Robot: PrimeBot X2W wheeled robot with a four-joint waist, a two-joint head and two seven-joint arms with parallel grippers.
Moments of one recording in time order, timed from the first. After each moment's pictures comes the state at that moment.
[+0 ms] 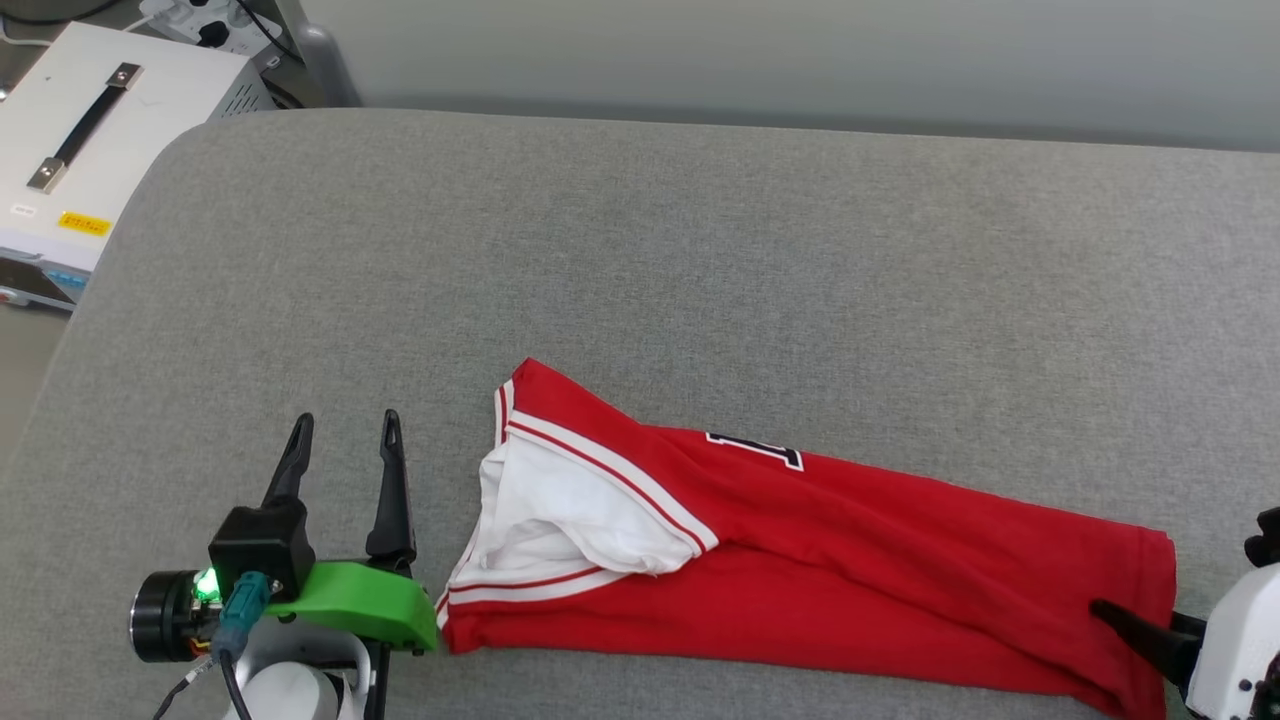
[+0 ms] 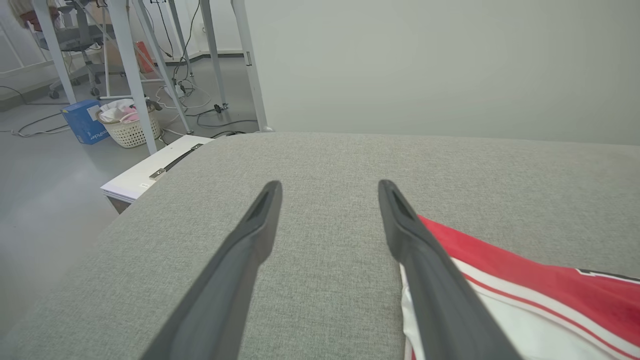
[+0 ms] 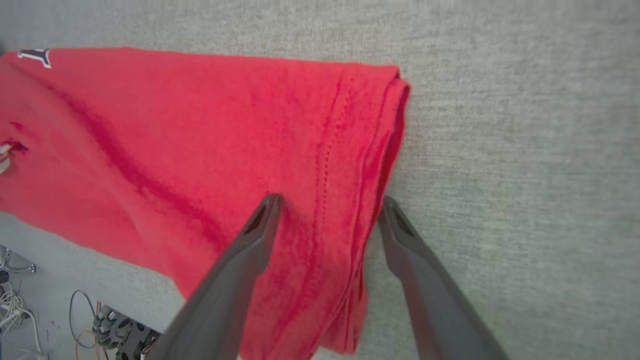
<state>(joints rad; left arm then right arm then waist) -0.10 0.37 -0.35 0.05 -0.43 0.28 -0.26 -0.02 -0.60 0.18 0.22 0.97 0.13 0.54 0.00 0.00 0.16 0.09</state>
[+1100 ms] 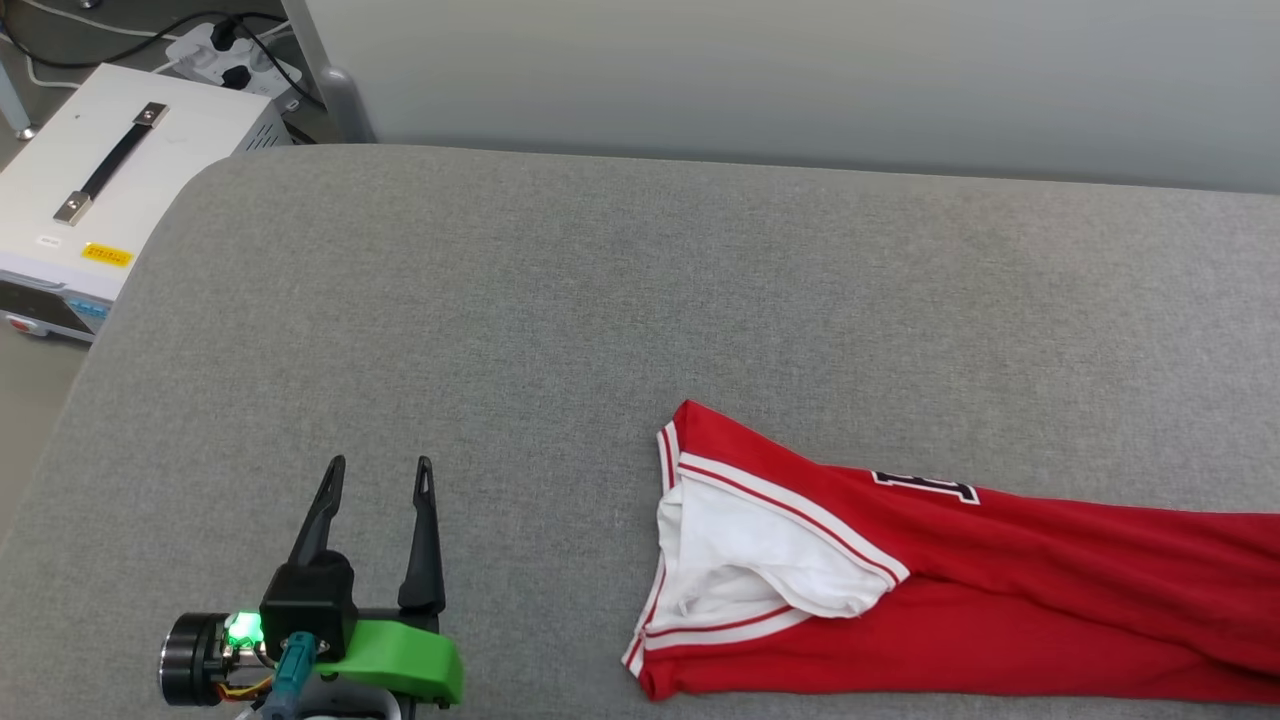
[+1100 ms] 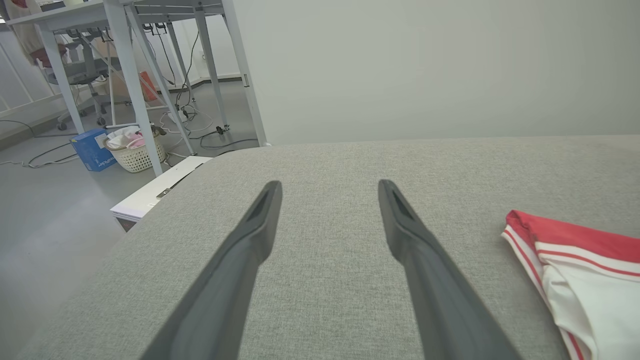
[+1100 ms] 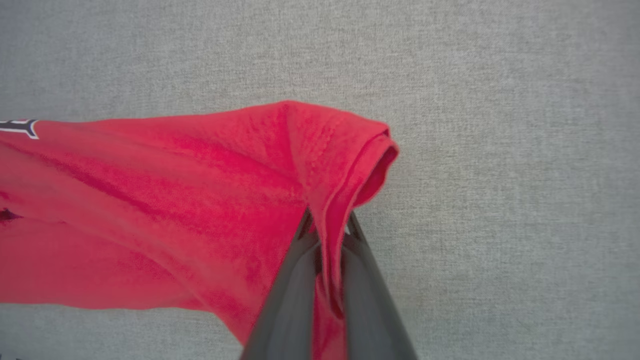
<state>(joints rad) 0.02 0.13 -0.11 0.04 -0.08 0.06 -0.26 -0.09 -0.80 0.17 0.41 0.99 0.13 0.46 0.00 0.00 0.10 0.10</state>
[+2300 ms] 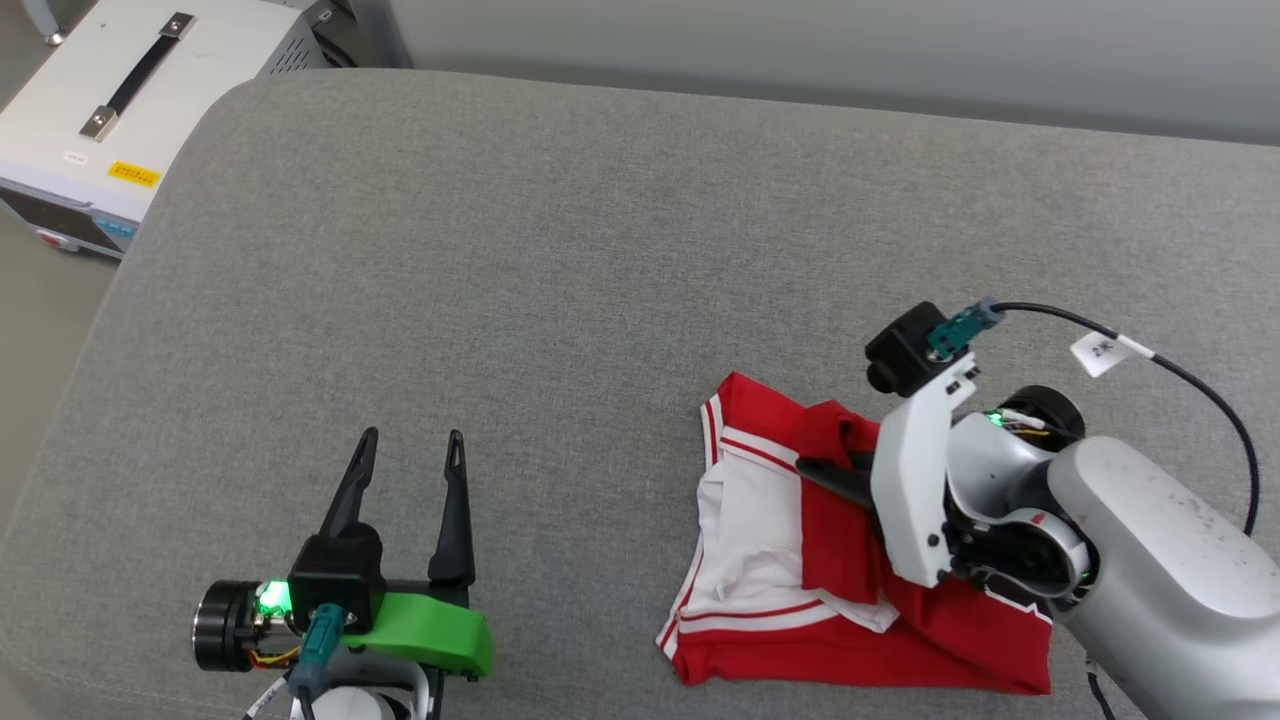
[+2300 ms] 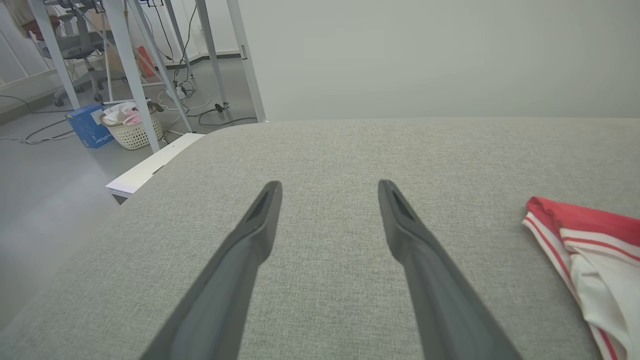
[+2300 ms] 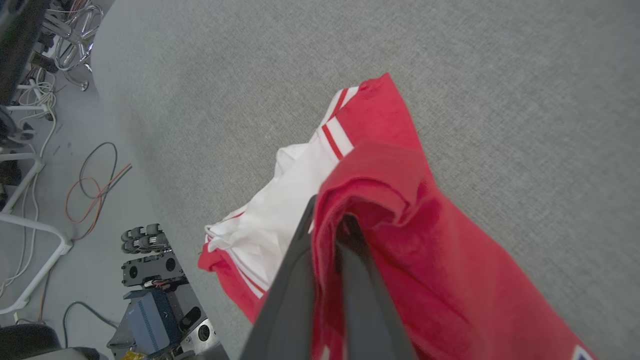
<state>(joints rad) -0.02 0.07 -0.10 0.07 -0.04 0.02 -0.26 -0.56 -0.44 0.72 0.13 0.89 0.13 0.67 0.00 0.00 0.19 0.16</state>
